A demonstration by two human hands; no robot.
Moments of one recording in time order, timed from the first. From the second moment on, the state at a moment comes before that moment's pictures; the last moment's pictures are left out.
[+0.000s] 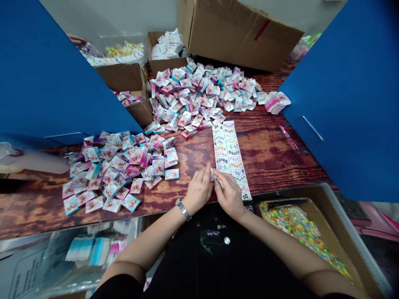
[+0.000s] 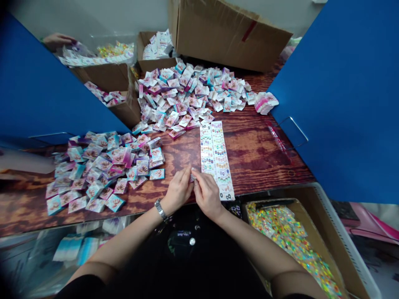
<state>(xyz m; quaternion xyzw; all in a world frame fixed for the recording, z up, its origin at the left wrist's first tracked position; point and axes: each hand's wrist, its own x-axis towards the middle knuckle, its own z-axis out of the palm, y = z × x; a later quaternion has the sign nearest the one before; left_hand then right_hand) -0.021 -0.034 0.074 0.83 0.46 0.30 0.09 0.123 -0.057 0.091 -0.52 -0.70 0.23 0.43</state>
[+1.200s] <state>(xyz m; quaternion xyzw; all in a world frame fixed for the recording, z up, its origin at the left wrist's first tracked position) -0.055 -0.029 0.100 0.84 0.51 0.15 -0.04 0.131 -0.053 0.090 -0.50 -0.67 0.38 0.41</state>
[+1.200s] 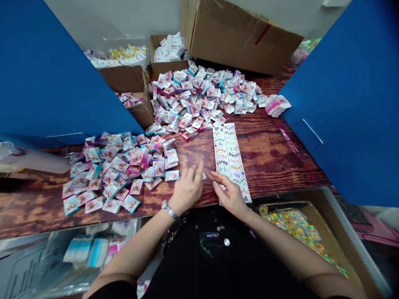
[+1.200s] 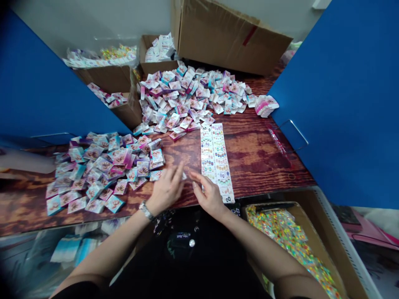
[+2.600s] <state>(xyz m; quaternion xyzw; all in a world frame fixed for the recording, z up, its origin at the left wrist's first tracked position) -0.146 0.114 0.113 0.74 0.66 0.09 0.07 0.173 -0.039 0.037 -0.49 -0.76 0.16 0.40</state>
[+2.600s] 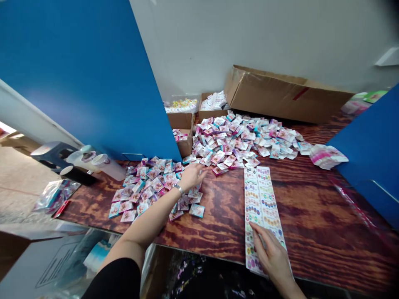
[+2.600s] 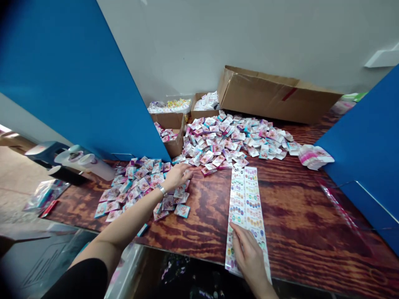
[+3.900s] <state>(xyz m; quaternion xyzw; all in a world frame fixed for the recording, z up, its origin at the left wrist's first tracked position) -0.121 0.107 0.076 0.90 0.44 -0.09 0.00 0.179 -0.033 0.016 -0.48 -0.78 0.16 0.36</state>
